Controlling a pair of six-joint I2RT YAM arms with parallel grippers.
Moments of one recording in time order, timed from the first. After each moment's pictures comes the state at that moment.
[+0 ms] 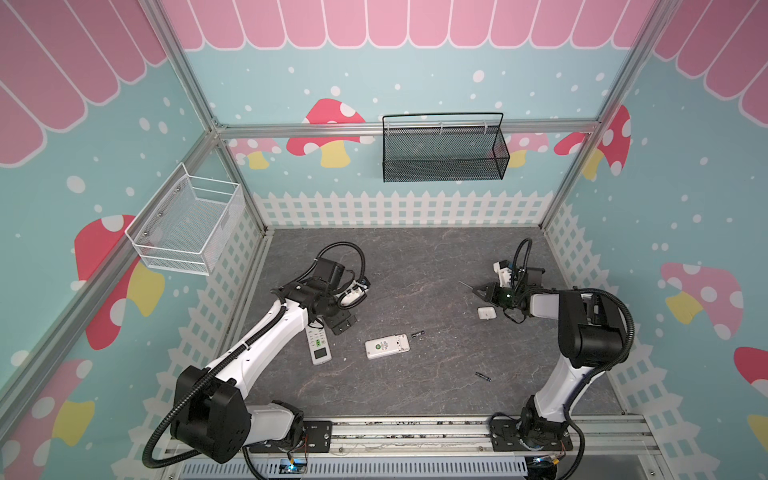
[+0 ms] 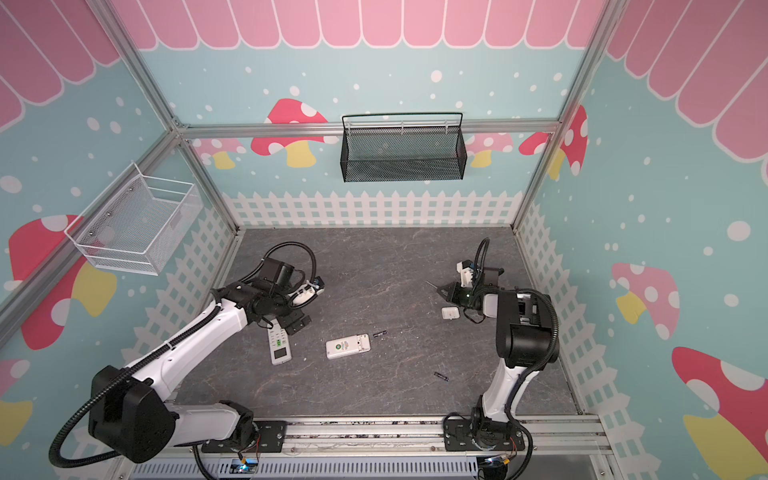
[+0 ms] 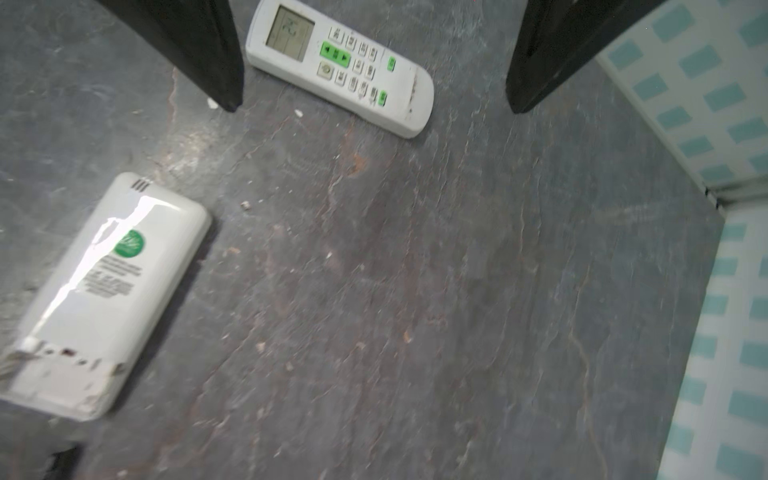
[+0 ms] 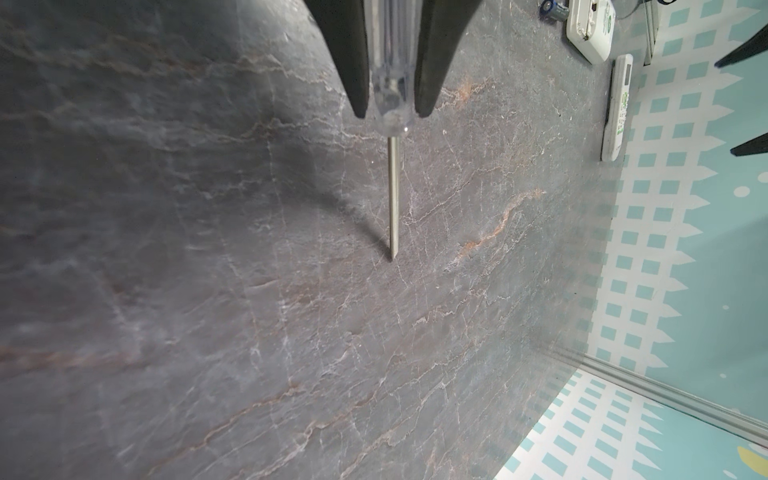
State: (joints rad) left arm -0.31 1.32 1.04 -0.82 -0.05 0.62; right arm -0.12 1.85 0.85 0.16 -0.75 0.27
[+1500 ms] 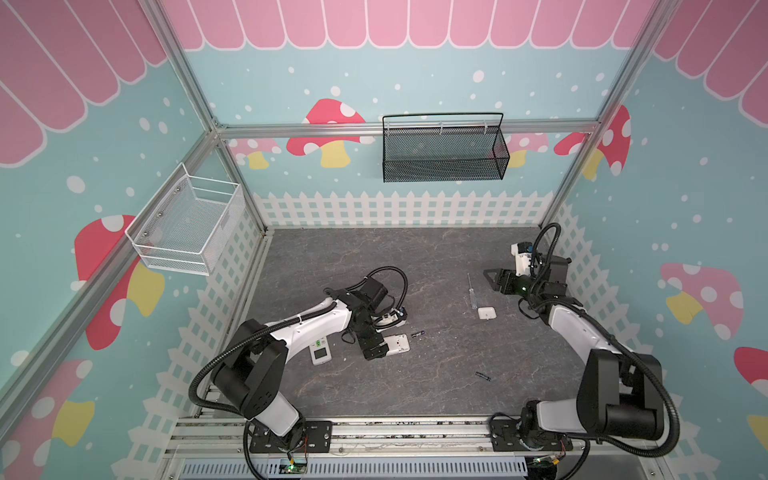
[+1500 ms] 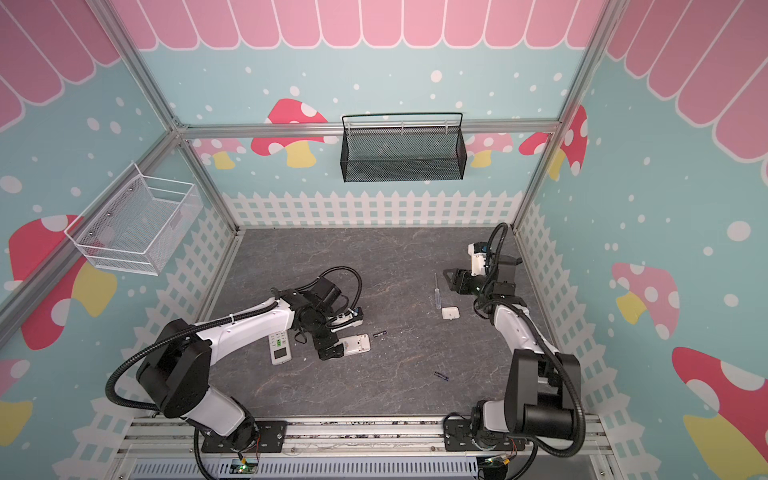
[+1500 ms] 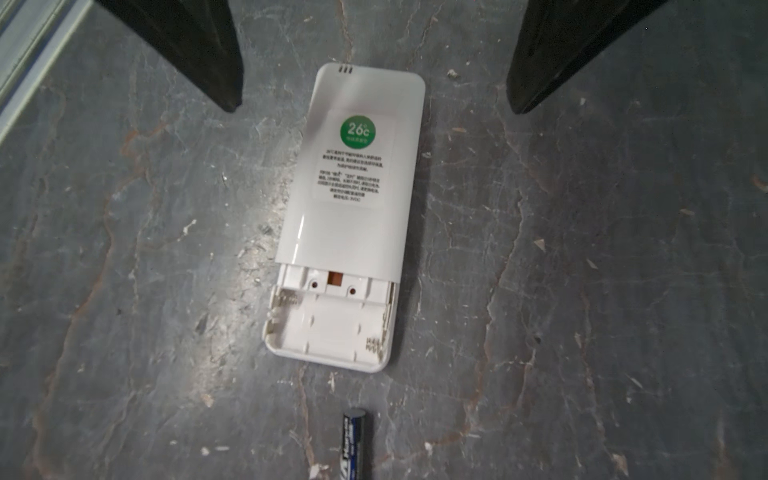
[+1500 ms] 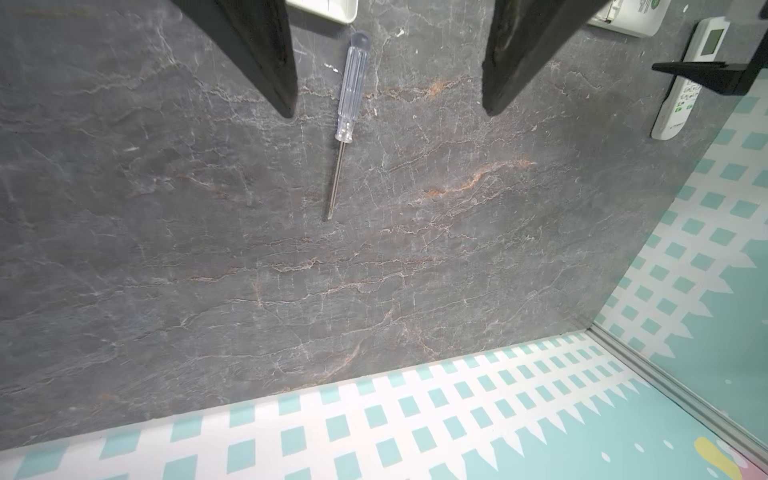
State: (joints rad) left arm -0.62 1.62 1.04 -0.76 0.17 0.54; right arm -0.12 1.34 0.78 0.00 -0.55 0.13
